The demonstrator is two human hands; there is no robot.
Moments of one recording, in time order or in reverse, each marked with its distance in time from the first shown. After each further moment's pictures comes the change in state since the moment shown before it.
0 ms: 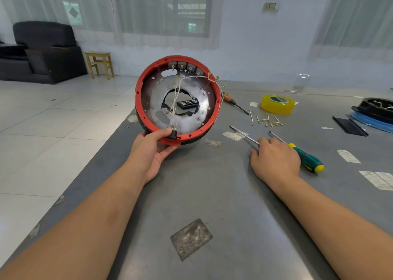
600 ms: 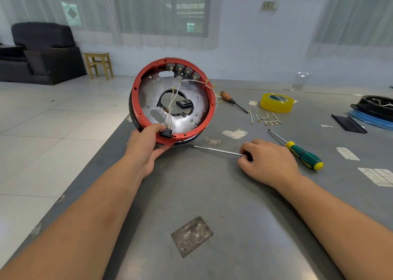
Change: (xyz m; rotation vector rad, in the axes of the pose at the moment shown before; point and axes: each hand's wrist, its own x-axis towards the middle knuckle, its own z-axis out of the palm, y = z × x) left_hand 0.000 0.015 0.003 0.182 0.154 0.016; right_hand -0.011 0.001 -0.016 0.172 -0.029 -0.340
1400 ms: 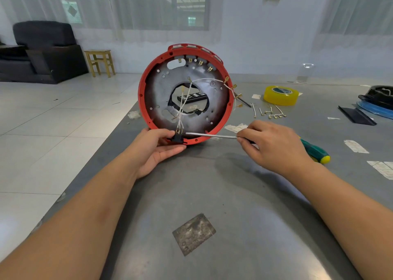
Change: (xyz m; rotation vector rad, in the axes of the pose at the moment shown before) left_hand -0.006 -0.005 -0.005 0.010 -0.249 -0.161; right_hand 0.007 0.005 -0.015 0.019 0.300 -0.310
